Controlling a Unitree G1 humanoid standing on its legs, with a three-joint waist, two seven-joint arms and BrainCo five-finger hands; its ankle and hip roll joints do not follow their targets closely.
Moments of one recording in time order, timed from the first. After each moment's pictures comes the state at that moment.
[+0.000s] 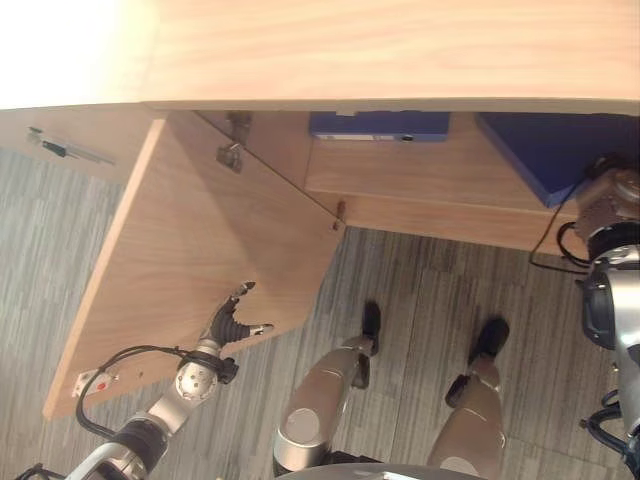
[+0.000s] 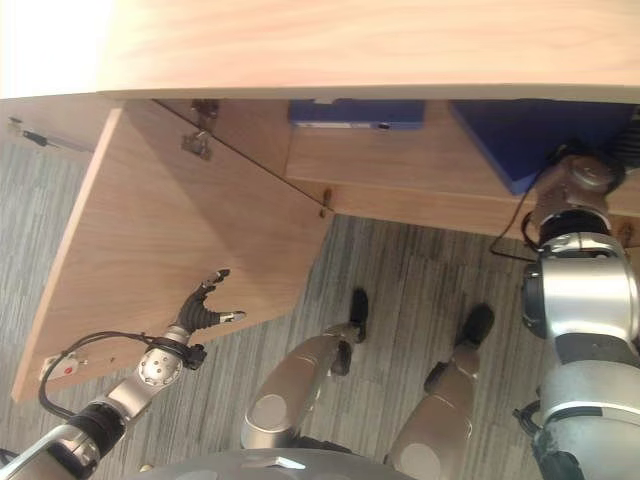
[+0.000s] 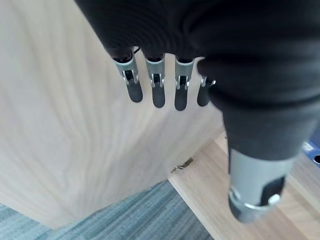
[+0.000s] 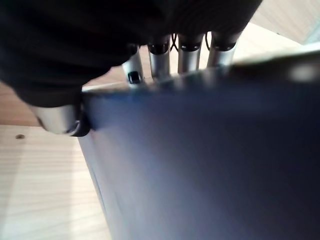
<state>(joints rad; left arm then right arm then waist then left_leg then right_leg) -0.13 0.58 -0.56 0.64 -0.07 -0.41 0.11 -1.19 -0.61 0.03 1.38 0.78 -0.24 -0.49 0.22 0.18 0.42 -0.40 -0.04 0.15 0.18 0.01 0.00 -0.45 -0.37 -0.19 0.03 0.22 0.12</state>
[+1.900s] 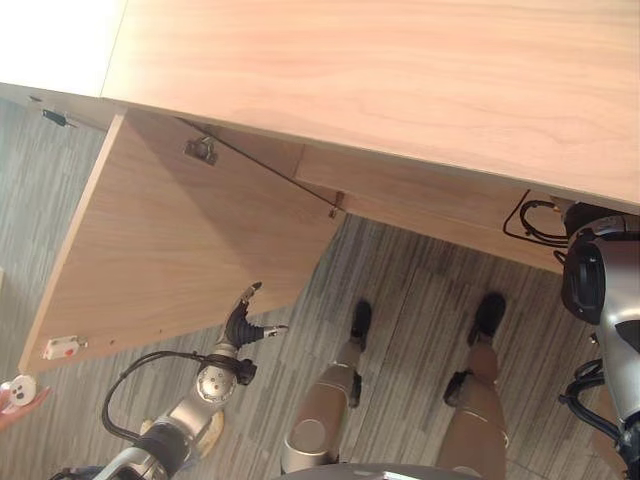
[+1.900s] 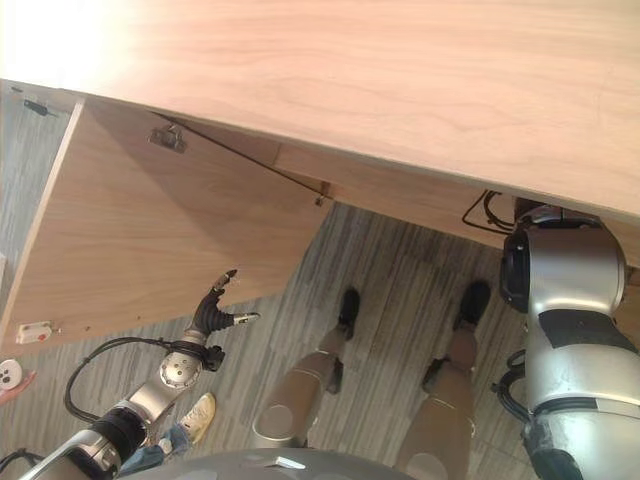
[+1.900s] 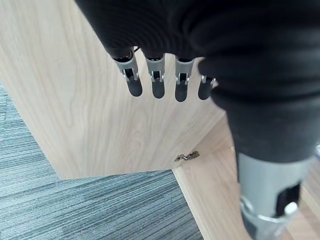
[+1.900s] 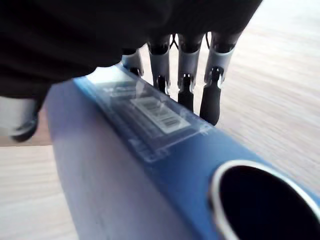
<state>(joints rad) -0.11 0.46 -0.55 0.58 -0.11 -0.33 0.16 -1.34 -0.57 0.04 1.47 0.99 -0.25 -0.74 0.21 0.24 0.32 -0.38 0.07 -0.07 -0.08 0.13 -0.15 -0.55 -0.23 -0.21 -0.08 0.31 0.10</state>
